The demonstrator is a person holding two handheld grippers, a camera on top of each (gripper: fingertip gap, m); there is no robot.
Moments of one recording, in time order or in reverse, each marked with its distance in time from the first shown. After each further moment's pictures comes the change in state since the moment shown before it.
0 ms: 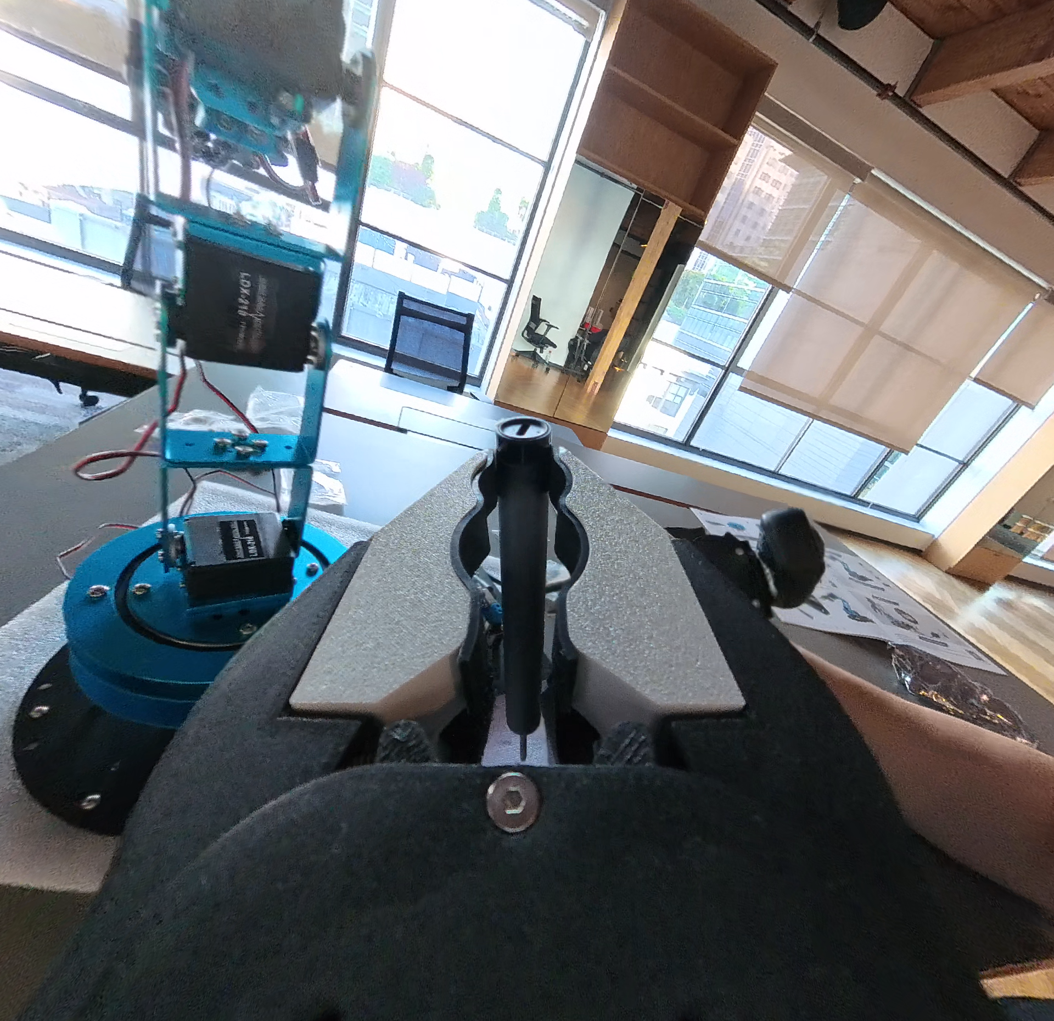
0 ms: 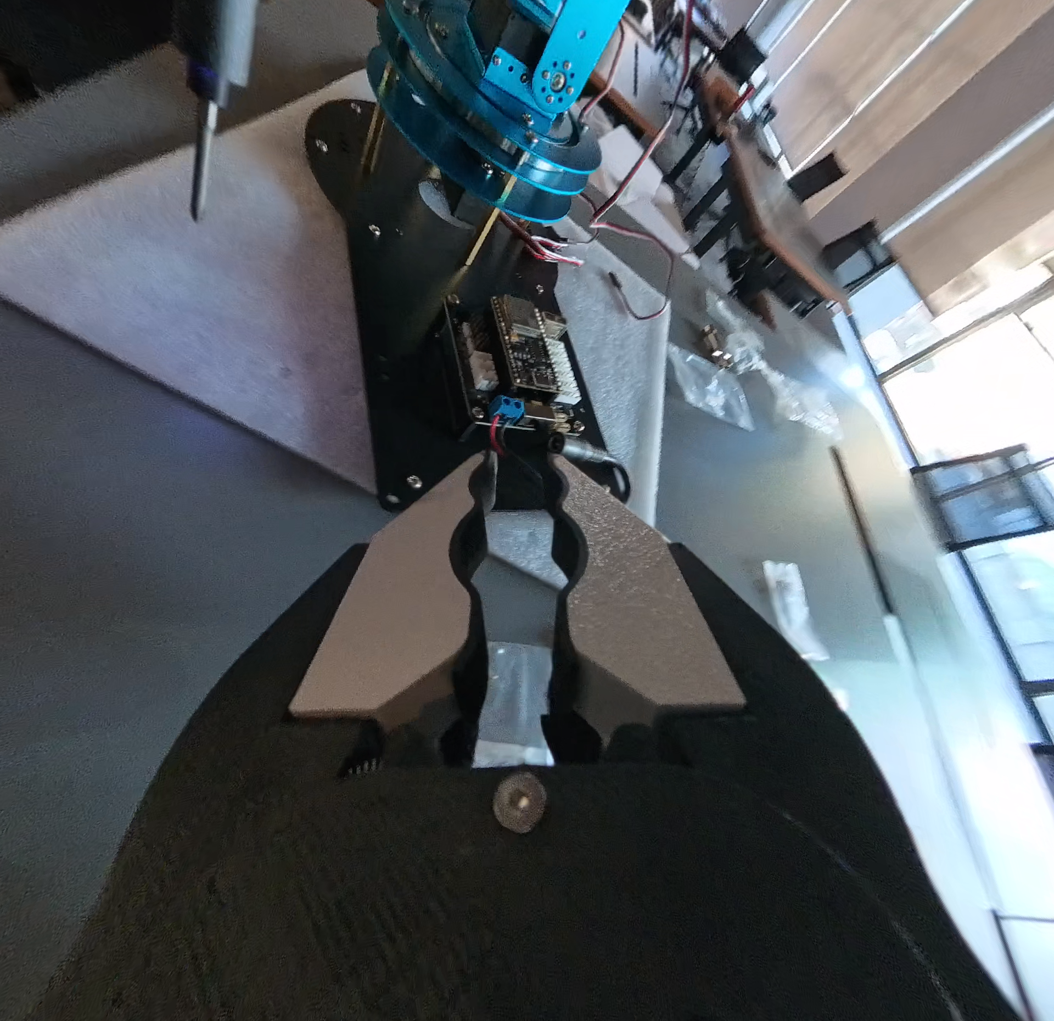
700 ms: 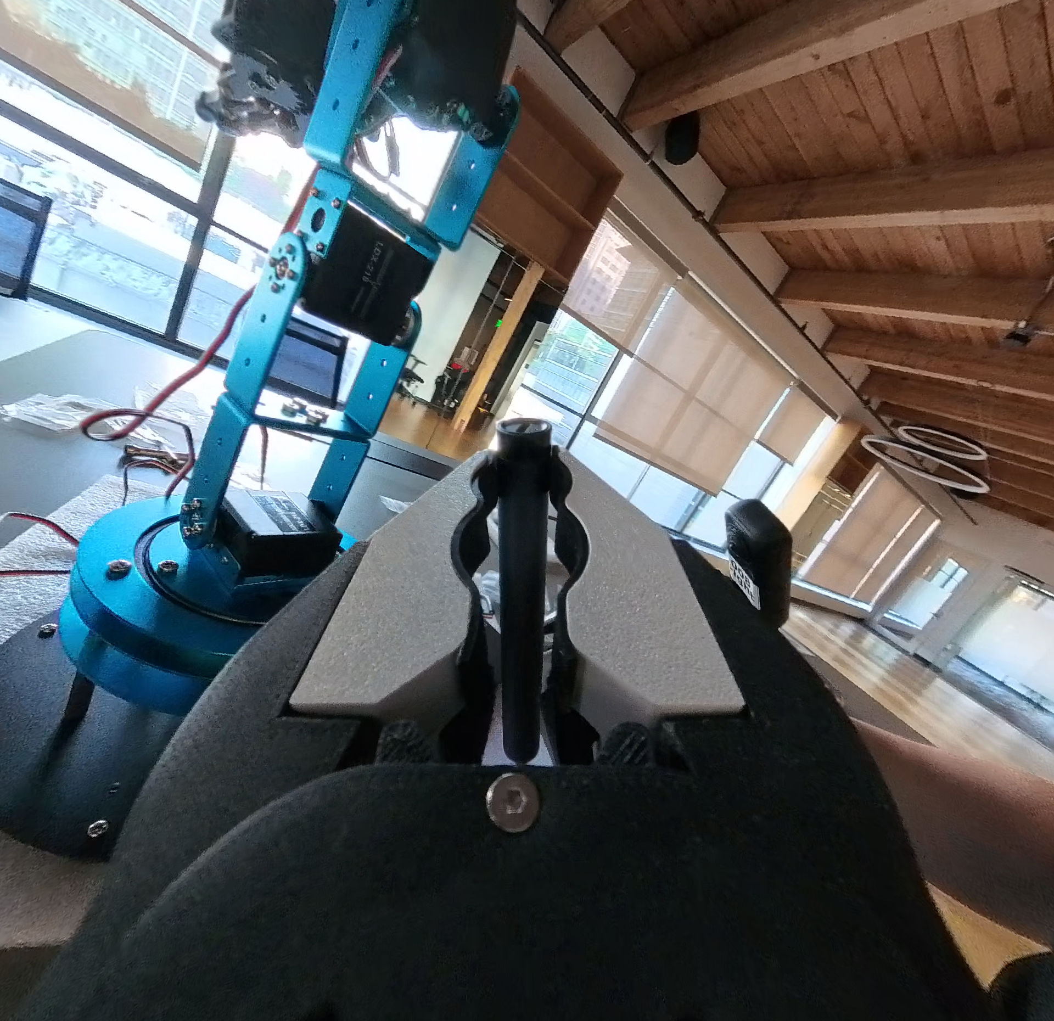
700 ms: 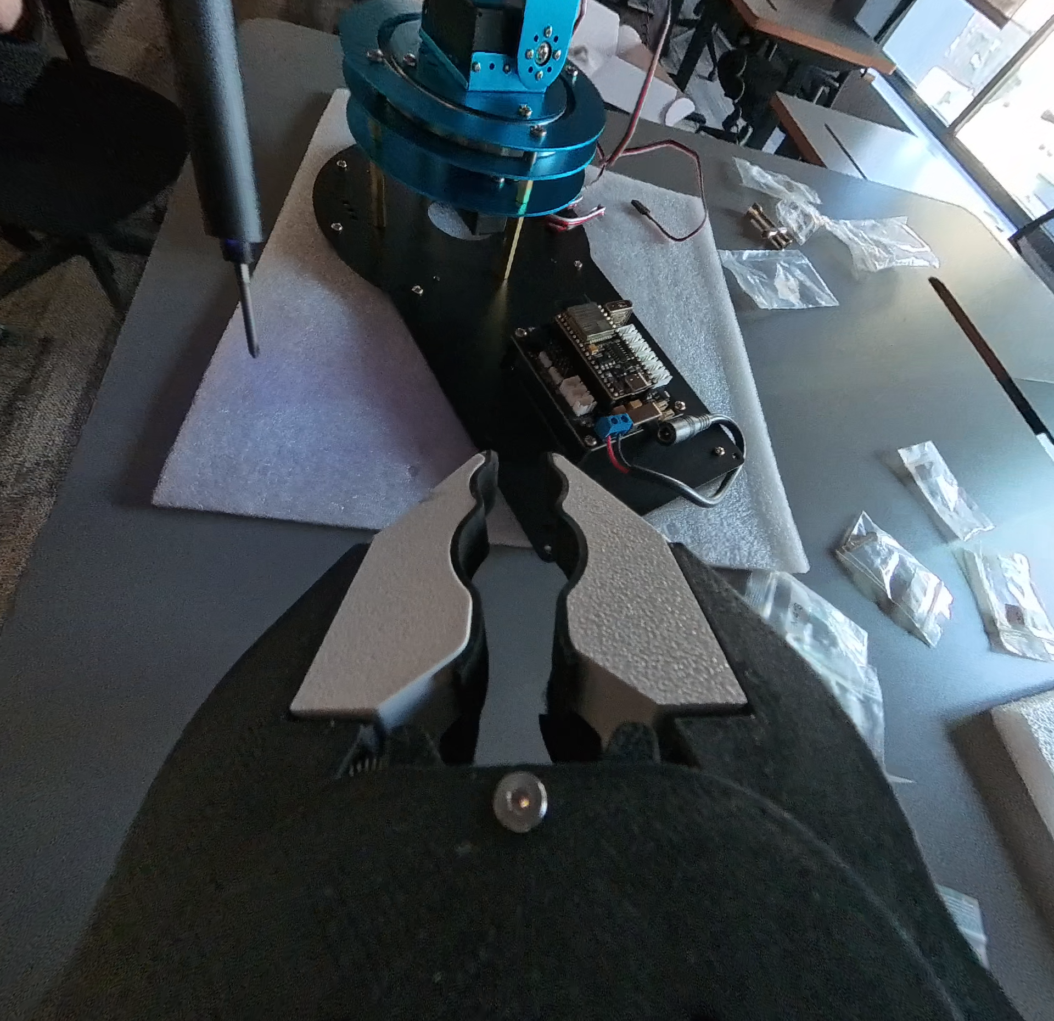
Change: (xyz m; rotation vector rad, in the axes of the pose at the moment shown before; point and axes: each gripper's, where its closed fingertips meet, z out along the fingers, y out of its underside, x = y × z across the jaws) left arm -0.046 0.003 -0.024 0.080 0.254 -0.187; right arm -0.041 -0.024 0.007 -0.148 0.073 0.365
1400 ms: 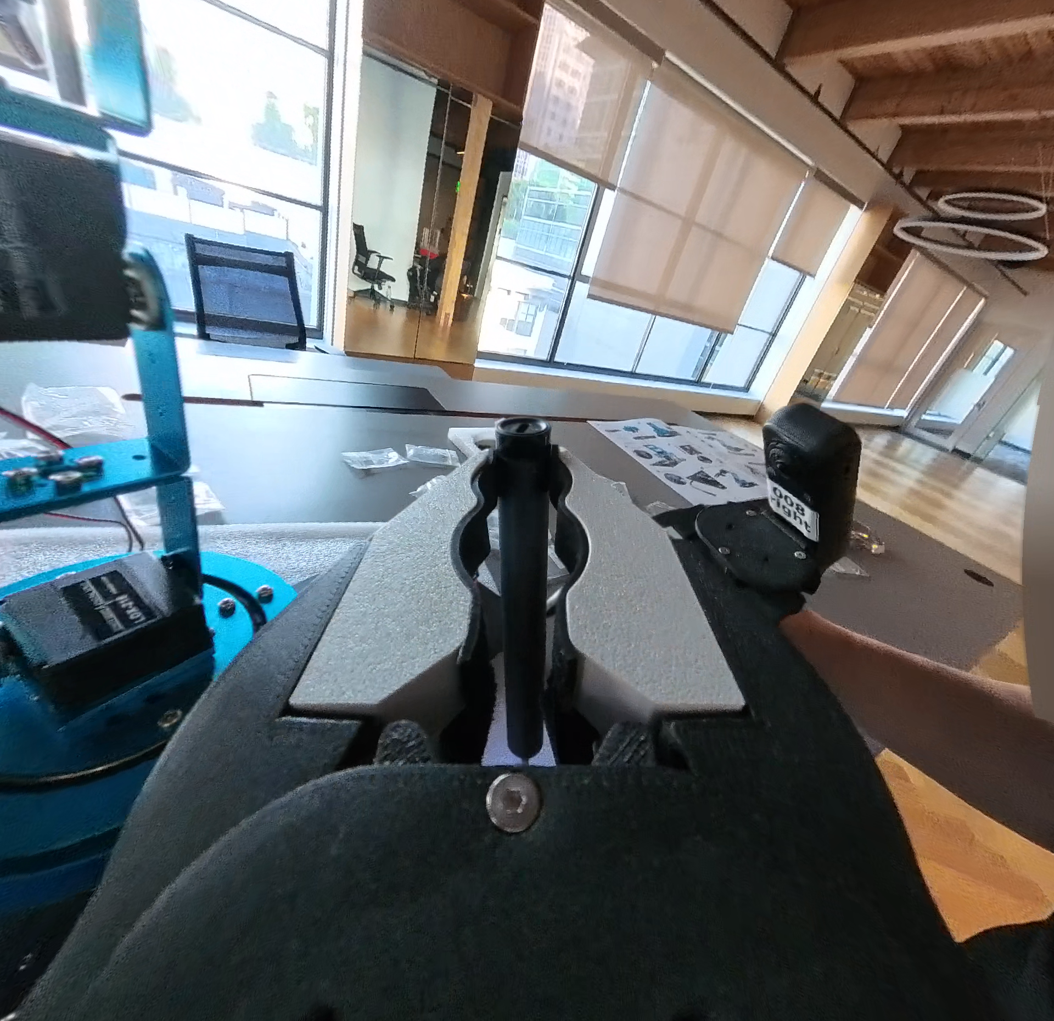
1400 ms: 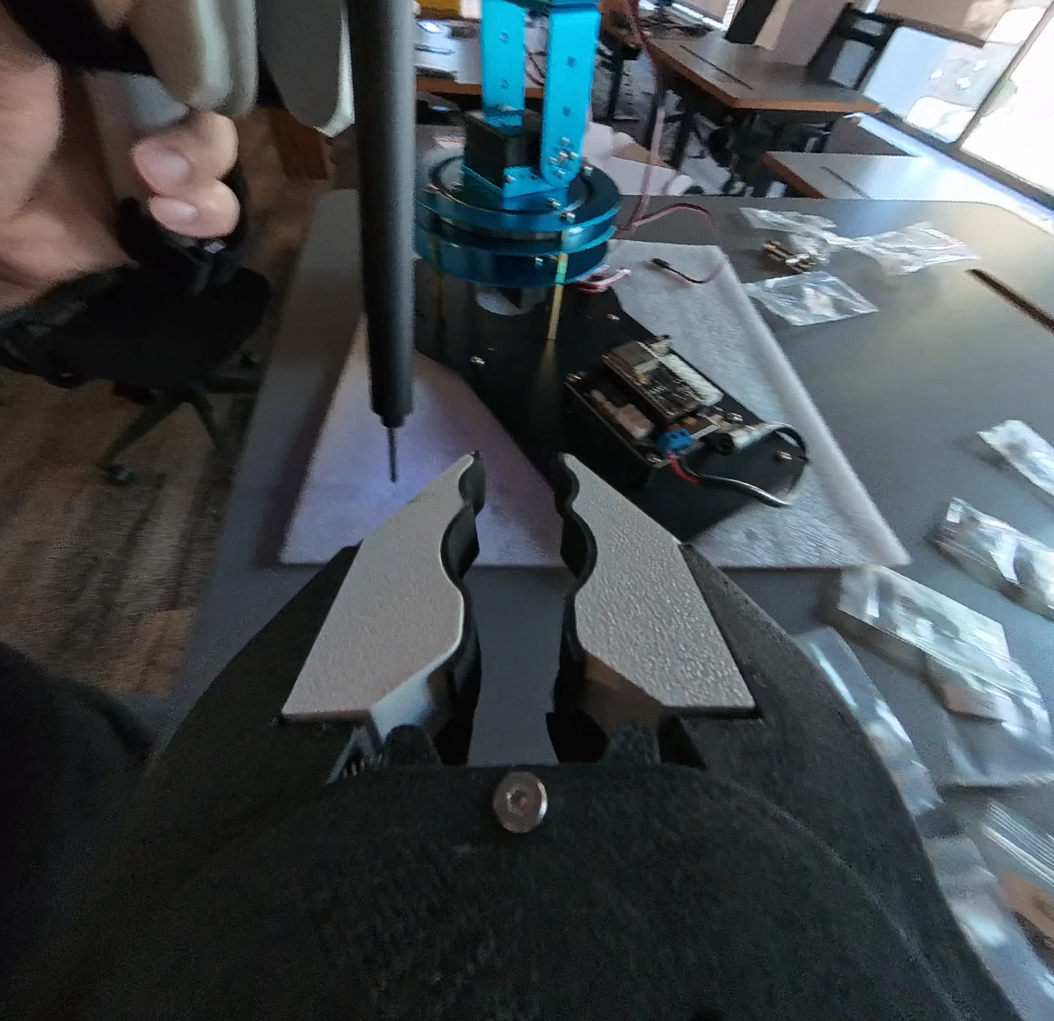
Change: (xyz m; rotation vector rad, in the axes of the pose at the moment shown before) left arm 0.036 0.046 0.051 -0.260 0.080 0.215; right arm -0.023 -0.015 -0.012 0.160 -0.028 0.180
